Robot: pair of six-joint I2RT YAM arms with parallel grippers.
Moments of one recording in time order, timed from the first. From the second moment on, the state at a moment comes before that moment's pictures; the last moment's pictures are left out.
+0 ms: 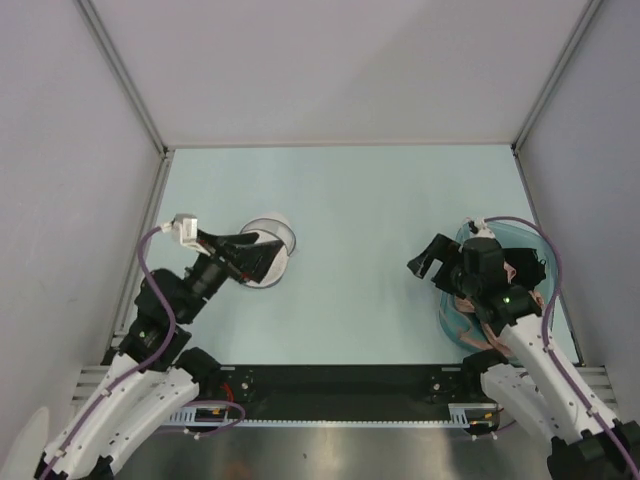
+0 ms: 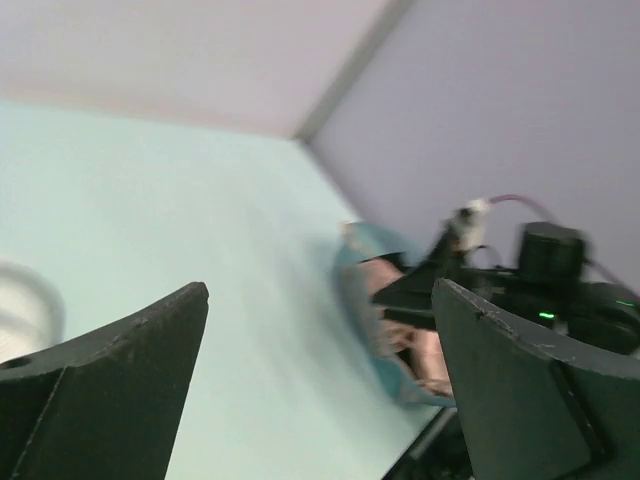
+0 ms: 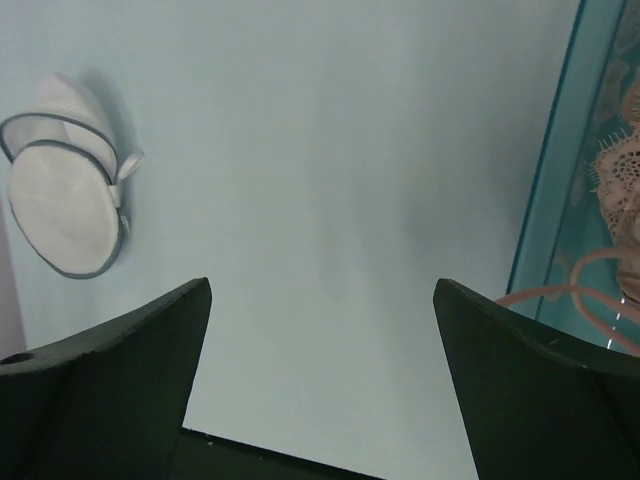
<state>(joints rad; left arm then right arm) -0.58 0.40 0.56 0.06 0.12 -0.64 0.30 0.72 0.59 -0.50 -0.06 0.73</state>
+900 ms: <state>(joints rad) -0.55 0.32 0.96 -0.90 -0.29 -0.74 1.02 2.12 1.49 0.17 0.22 0.34</state>
